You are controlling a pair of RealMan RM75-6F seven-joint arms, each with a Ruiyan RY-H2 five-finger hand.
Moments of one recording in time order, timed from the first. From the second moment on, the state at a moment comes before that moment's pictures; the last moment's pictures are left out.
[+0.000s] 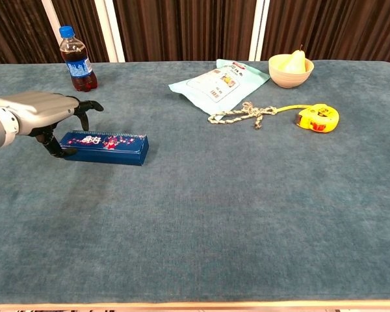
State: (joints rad) left arm -0.72 -1.54 -0.16 -1.45 0.88 0.92 0.67; right arm 0.04 -1.09 0.08 -1.62 -1.44 1.48 -0.02
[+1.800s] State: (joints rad) left arm -0.75 -1.54 -0.17 -1.48 0.95 1.08 0.63; right arm 0.03 -1.09 0.09 -1.62 -1.44 1.50 -0.02
